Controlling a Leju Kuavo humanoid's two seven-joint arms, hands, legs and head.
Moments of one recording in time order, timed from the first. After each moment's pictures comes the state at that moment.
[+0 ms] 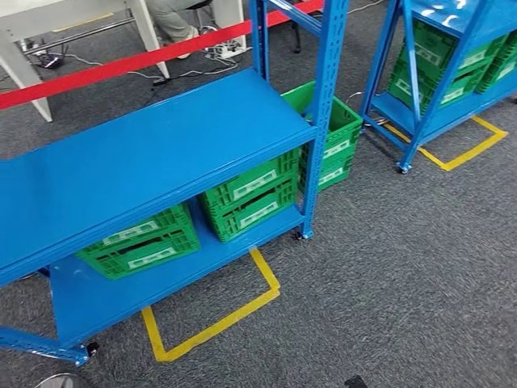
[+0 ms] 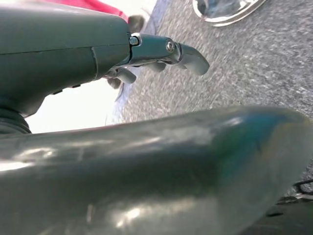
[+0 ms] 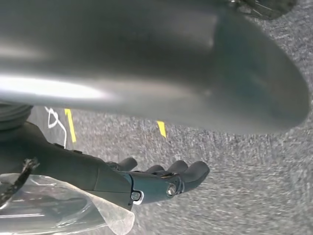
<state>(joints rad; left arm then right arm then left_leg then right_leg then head) 0.00 -0.18 0.67 -0.22 -1.22 0.42 0.01 -0.02 0.05 -0.01 -0.28 0.56 -0.28 -0.02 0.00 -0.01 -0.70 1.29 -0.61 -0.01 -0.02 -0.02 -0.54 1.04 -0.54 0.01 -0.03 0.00</state>
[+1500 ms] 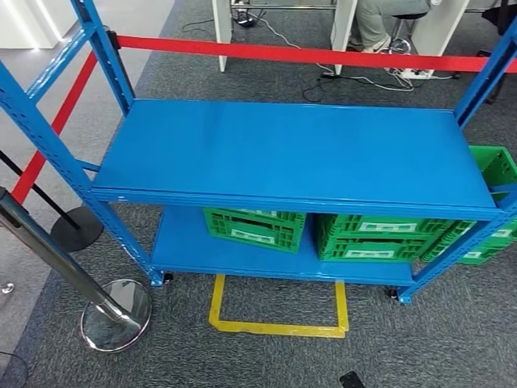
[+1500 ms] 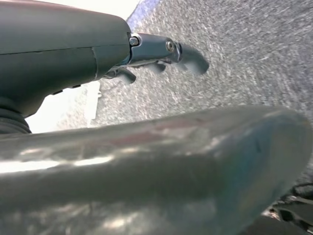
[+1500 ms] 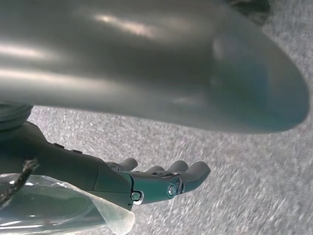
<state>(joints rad) 0.01 -0.19 0.72 -0.22 -1.20 0.46 -0.04 -0.02 0.05 -0.01 -0.29 0.51 -0.26 -0.01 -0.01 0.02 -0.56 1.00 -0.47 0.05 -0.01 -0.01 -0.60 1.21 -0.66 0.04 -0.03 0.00</state>
